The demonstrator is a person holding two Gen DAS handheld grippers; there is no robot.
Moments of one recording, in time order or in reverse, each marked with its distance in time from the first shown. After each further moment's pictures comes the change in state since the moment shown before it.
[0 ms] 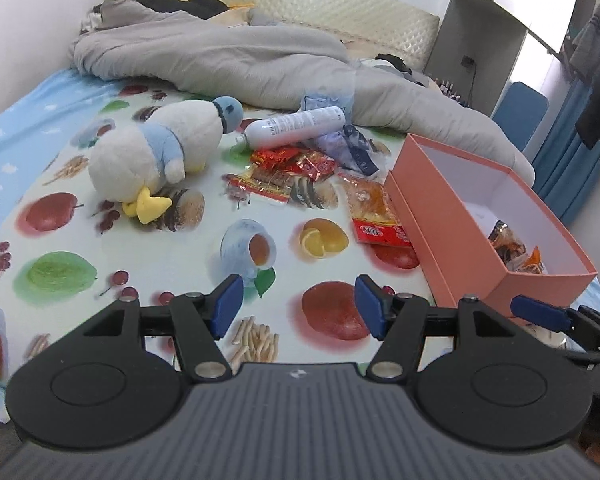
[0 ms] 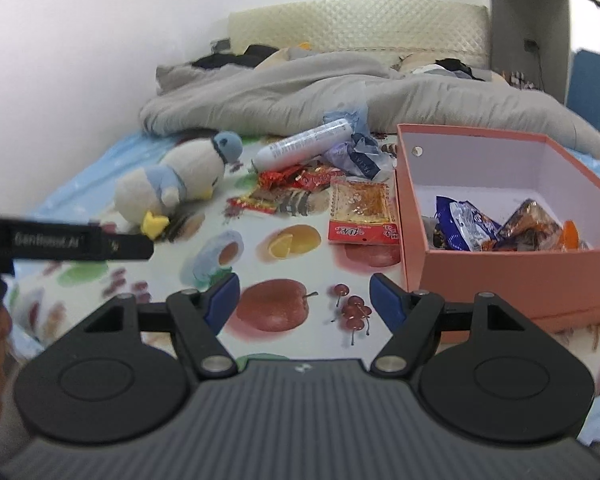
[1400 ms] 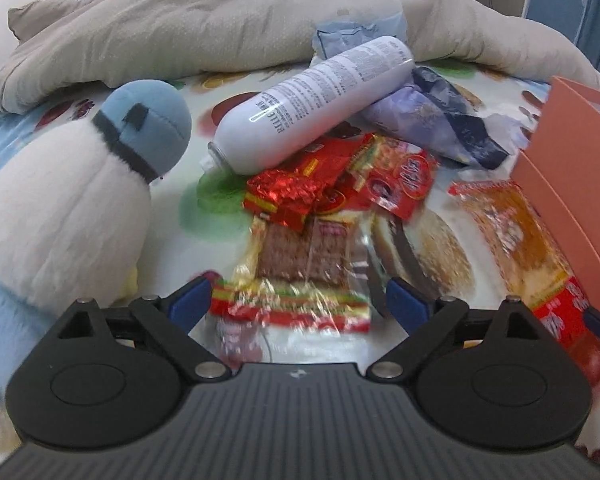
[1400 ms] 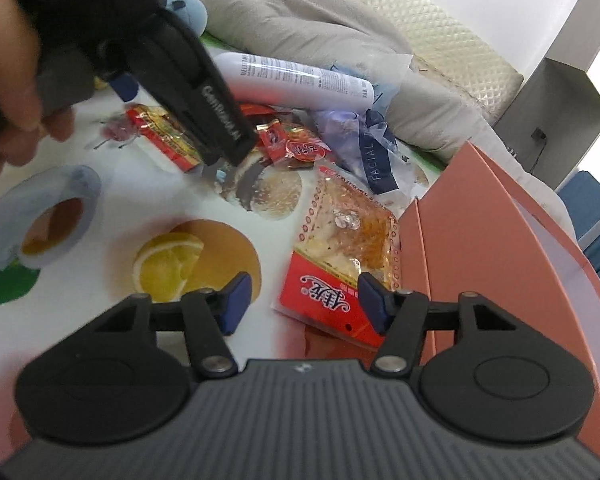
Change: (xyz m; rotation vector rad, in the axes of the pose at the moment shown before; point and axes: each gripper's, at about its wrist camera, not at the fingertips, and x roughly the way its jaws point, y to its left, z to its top) left arm 0.328 0.019 0.125 0.238 0.178 0.118; right arm 0.239 0.023 0.024 -0.426 0.109 -0.293
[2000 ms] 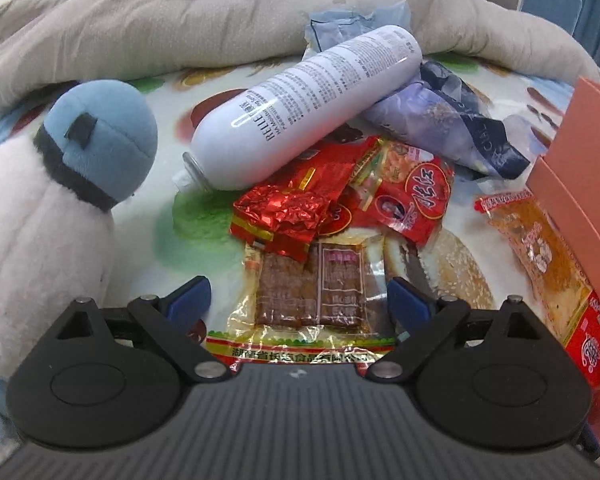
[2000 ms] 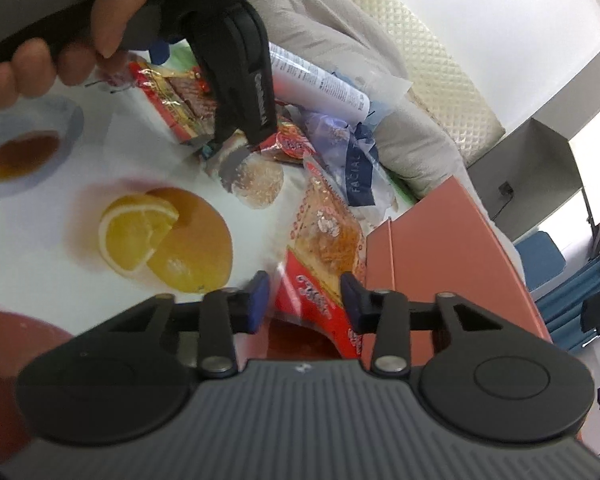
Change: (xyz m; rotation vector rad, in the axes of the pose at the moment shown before) left arm 0.037 0.001 0.015 0.013 0.015 -0.039; right arm 0.008 0.016 -0.009 -0.212 -0.008 -0.138
